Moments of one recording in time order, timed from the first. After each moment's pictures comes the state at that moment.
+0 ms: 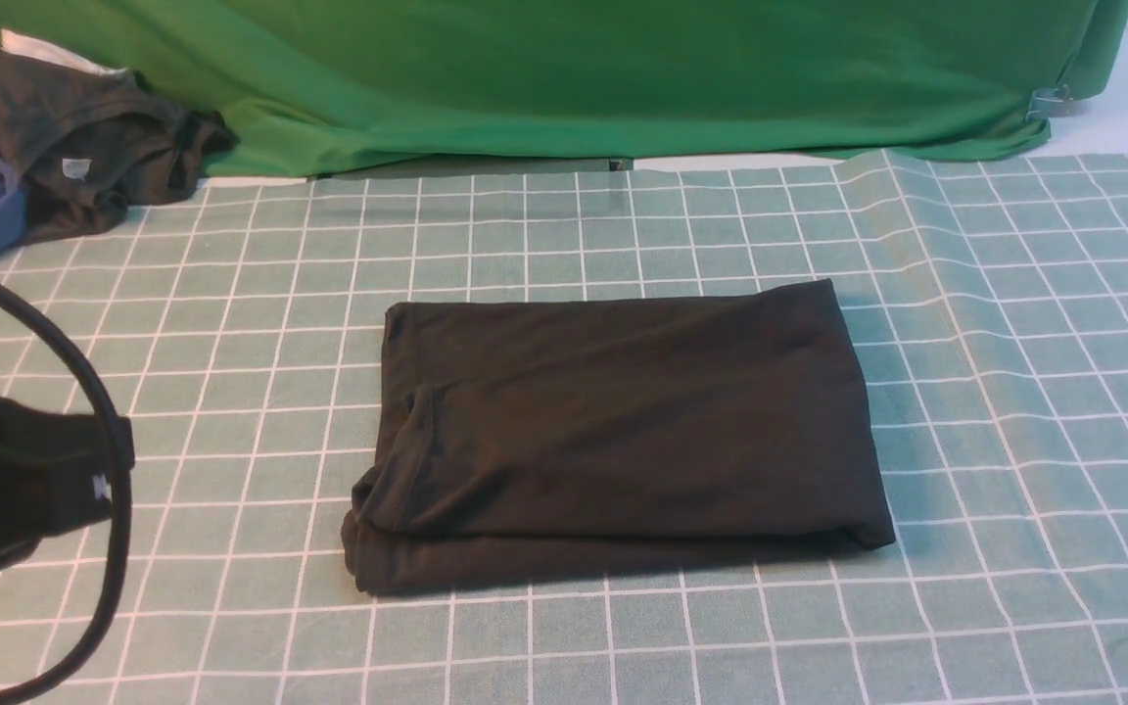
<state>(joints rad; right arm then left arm) 0.28 0.40 -0.37 0.14 -0.05 -0.19 -0.17 0.69 -0.76 -0.21 0.81 -0.07</state>
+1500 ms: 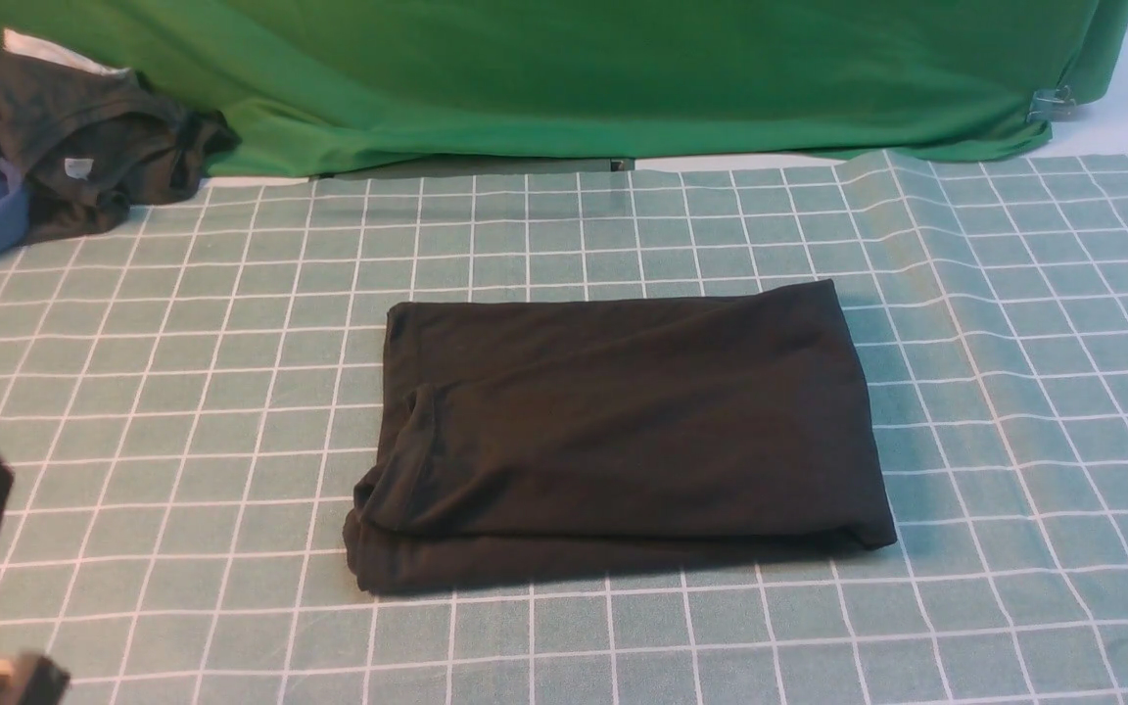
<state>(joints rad) 0.28 0.38 -0.31 0.14 -0.39 -0.20 -0.04 0.13 -0.02 -0.08 -0.07 0.04</state>
